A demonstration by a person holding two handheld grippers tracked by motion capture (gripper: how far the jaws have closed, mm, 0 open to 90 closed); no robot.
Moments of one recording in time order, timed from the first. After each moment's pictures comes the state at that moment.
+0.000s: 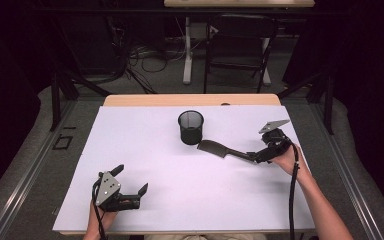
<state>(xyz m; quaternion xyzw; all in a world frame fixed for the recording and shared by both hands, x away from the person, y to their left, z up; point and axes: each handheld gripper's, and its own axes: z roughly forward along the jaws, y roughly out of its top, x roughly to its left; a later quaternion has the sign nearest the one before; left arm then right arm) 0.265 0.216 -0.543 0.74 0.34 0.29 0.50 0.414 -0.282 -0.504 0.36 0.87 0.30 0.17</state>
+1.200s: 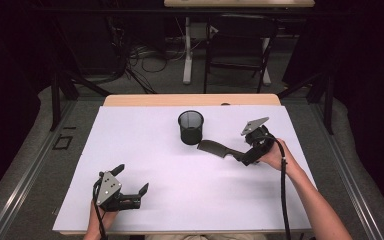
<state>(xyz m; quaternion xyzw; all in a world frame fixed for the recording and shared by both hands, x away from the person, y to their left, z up) 0.266 0.215 -0.543 0.74 0.34 0.29 0.50 0.416 -0.233 -0.490 0.27 0.91 0.29 0.16</state>
